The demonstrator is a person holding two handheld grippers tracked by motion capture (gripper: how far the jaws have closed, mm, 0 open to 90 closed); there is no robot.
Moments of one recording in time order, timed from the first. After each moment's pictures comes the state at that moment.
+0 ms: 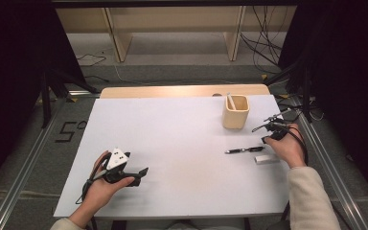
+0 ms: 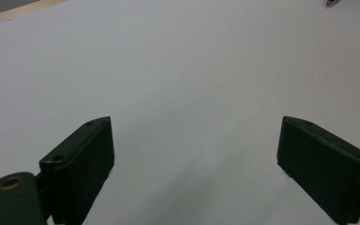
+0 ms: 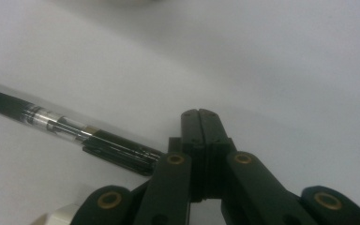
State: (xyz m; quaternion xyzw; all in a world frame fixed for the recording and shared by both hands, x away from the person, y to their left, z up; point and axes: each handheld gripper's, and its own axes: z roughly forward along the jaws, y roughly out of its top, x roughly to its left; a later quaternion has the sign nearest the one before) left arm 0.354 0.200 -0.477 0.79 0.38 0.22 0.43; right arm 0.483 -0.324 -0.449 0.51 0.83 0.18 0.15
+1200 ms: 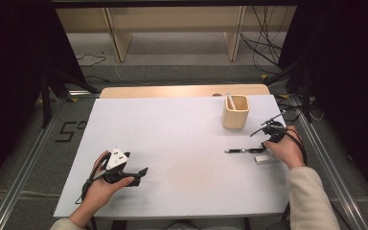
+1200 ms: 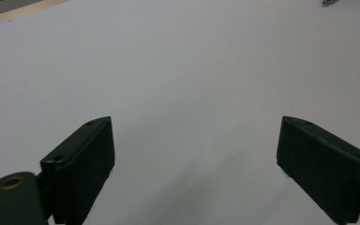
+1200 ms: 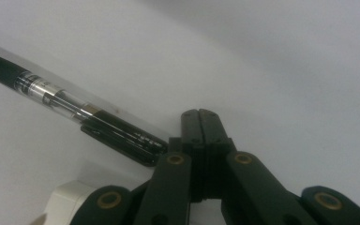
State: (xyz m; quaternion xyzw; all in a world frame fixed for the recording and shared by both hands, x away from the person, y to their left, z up) left arm 0.353 0.201 -0.477 0.79 0.38 0.22 0.43; right arm 0.480 -0.319 -0.456 0.50 0.84 0.14 0.13
